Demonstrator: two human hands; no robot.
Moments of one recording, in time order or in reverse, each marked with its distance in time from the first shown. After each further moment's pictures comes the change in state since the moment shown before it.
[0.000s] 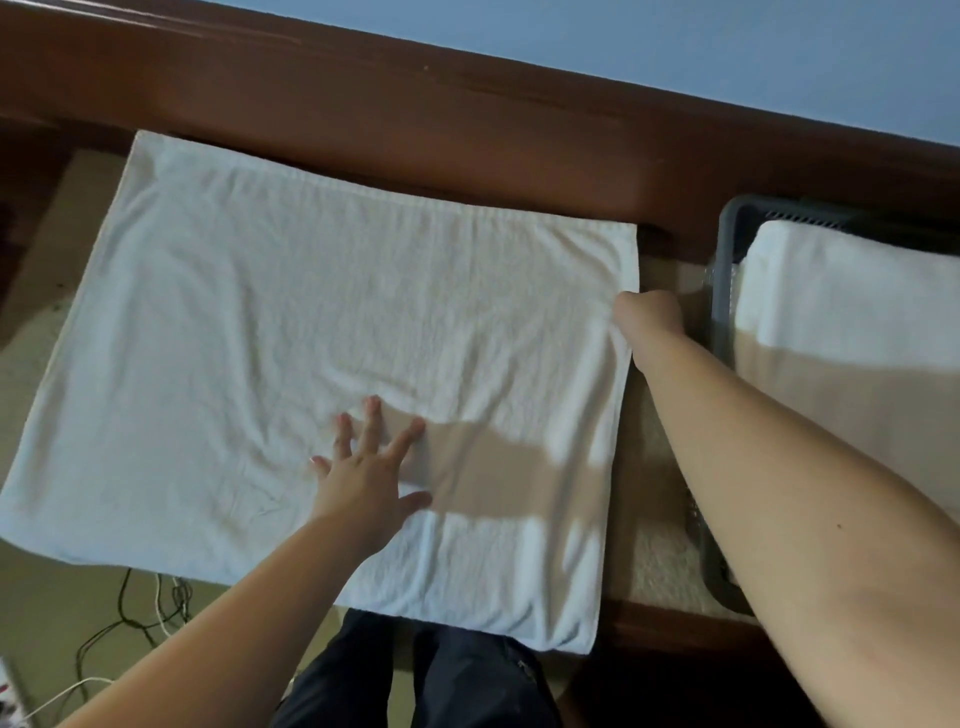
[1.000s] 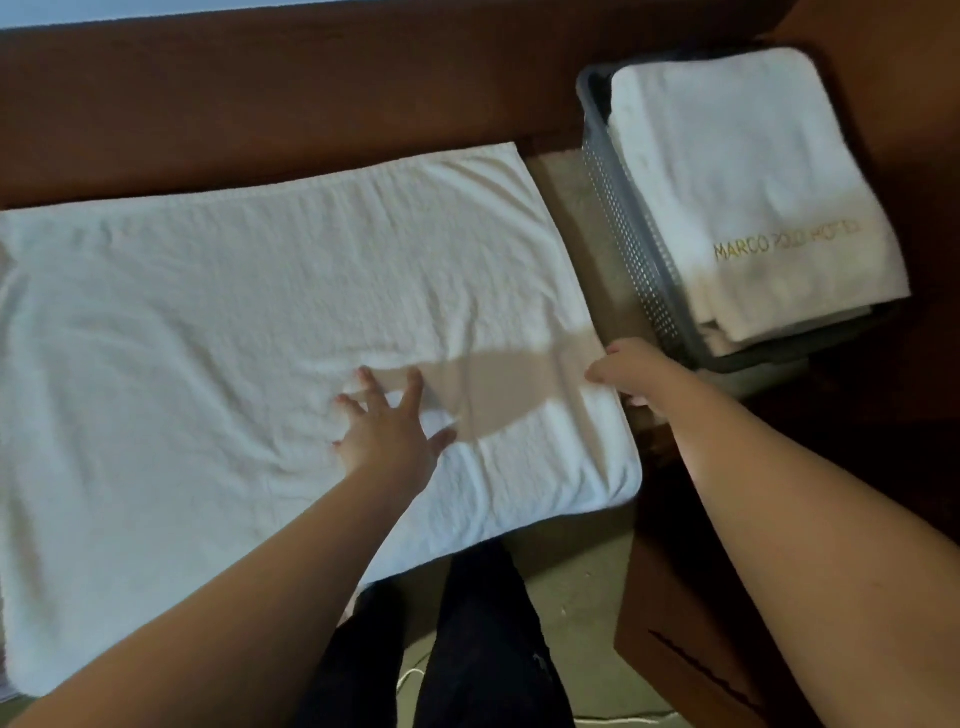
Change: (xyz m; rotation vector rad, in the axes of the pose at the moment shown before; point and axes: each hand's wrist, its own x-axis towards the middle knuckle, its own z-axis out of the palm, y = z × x) left_hand 0.003 -0.021 -0.002 0.242 0.023 0.200; right_hand -0.147 0.186 0.014 -0.044 -0.110 0.142
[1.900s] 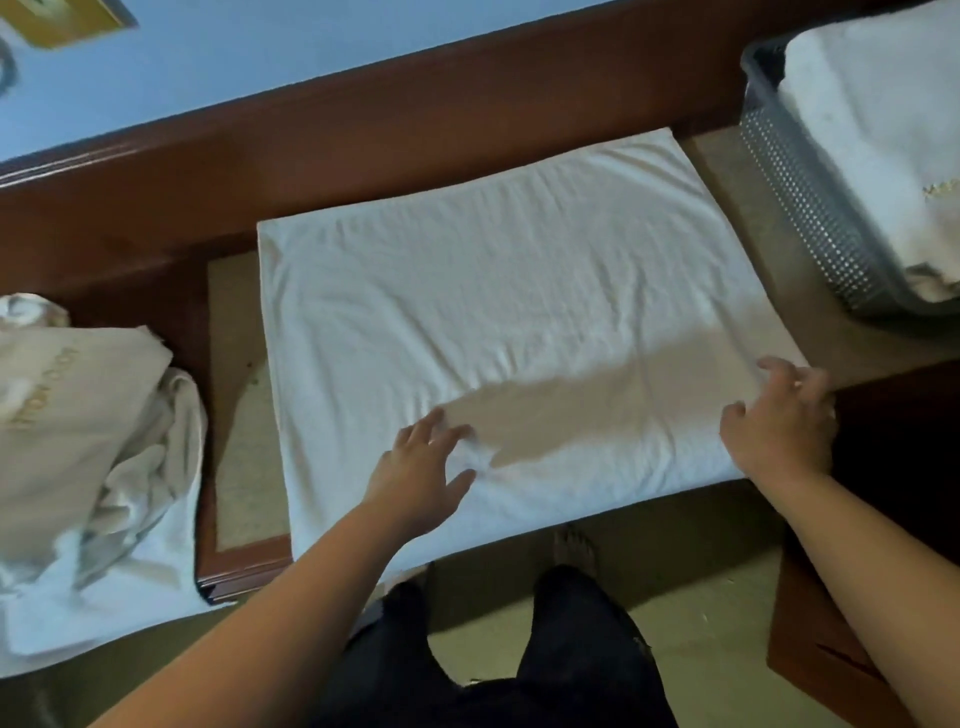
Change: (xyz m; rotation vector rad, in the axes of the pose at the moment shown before) left_hand -0.086 -0.230 0.005 -0.058 0.059 0.235; right_hand -0.122 0.031 0.143 -0.279 0.642 -0.200
